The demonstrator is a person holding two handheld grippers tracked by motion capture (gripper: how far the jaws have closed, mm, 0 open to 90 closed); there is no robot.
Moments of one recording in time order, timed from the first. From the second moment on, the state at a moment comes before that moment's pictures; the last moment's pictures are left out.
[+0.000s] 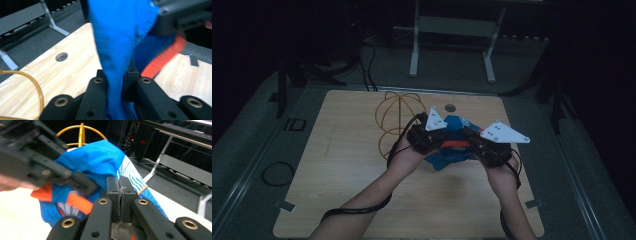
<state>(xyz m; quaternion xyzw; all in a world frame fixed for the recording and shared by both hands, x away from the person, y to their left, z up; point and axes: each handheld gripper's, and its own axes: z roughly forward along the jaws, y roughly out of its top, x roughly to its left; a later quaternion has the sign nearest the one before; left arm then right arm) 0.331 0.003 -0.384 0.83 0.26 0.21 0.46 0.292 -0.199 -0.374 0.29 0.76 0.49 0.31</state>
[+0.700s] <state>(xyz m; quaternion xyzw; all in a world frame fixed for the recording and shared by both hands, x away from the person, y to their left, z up) 0.306 0.014 -0.382 0.83 0.15 0.32 0.43 0.243 -0.235 -0.369 0.28 0.74 0.55 0.27</state>
